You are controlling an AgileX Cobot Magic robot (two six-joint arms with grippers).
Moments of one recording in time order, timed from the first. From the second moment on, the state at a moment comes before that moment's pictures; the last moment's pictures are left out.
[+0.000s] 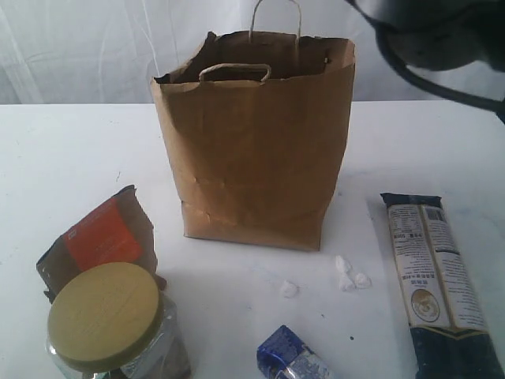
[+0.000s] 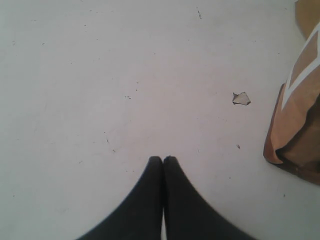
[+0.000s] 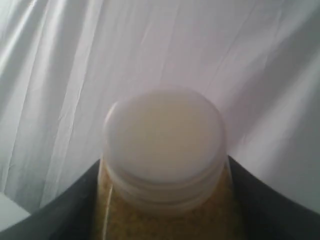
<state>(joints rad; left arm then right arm) -0.06 0.00 0.02 -0.05 0.49 0.11 0.82 1.47 -1.29 0.69 -0.45 -1.06</state>
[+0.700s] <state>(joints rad) -0.06 0.00 0.02 -0.05 0.49 0.11 0.81 1.66 -1.25 1.36 -0.53 -1.42</state>
